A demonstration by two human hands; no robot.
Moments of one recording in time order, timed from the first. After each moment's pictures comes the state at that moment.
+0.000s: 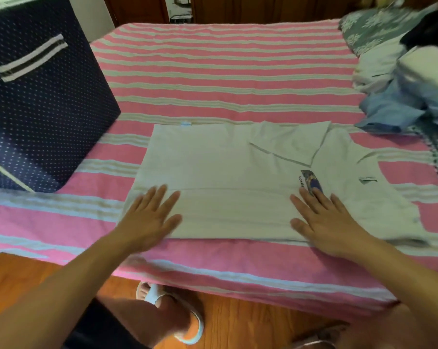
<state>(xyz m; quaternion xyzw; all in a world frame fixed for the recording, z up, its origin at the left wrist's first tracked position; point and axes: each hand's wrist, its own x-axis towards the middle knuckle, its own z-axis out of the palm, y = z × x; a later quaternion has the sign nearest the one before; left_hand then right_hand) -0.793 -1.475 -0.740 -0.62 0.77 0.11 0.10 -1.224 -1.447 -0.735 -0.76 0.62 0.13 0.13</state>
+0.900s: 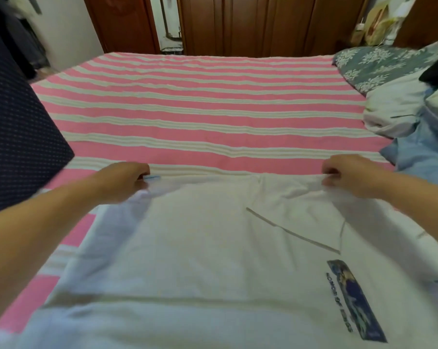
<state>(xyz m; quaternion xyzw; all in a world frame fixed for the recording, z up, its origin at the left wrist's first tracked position) -0.799 -1.784 -0.693 -0.61 0.79 0.02 0.02 -1.312 -1.758 -0.688 -0.75 0.66 0.00 0.06</state>
